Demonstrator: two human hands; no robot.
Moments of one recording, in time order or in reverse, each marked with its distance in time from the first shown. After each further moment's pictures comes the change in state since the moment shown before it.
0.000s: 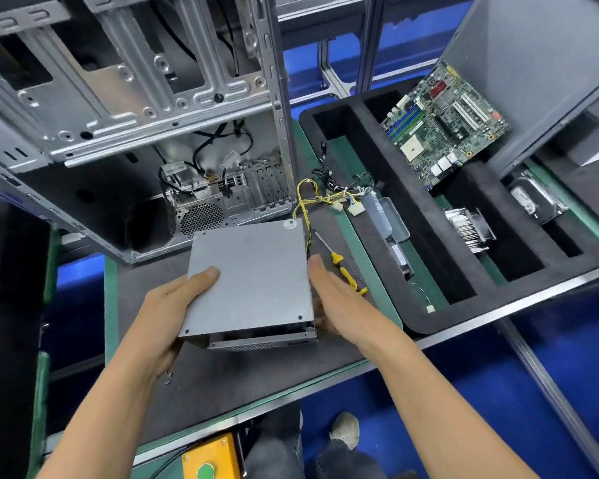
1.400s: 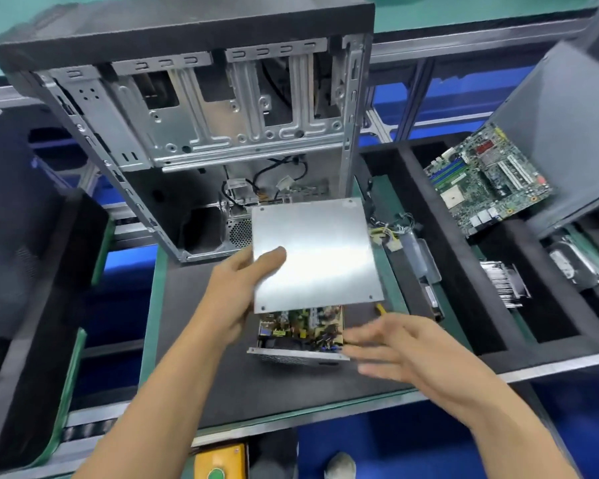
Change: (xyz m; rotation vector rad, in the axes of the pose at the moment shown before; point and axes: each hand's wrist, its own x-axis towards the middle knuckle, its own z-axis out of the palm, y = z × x) left_hand 0.004 0.028 0.023 -0.126 -0.017 0.195; right_hand -0.052 -0.003 -0.030 0.337 -0.203 -0.154
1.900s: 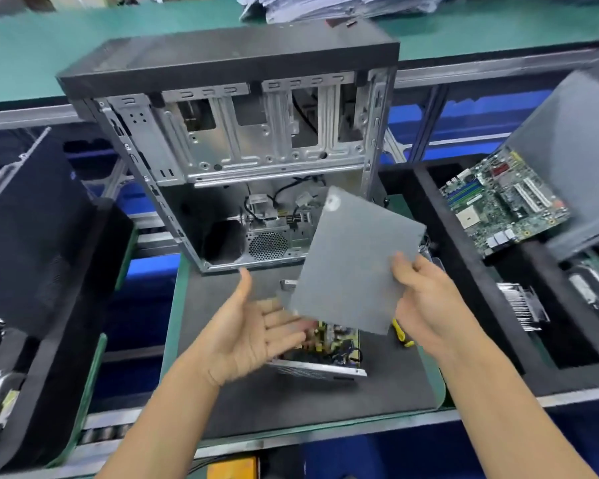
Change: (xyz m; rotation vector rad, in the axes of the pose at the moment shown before) left_hand -0.026 -0.007 -0.026 -0.390 -0.240 -0.418; right_hand 0.060 -0.051 0.016 0.304 0.154 -0.360
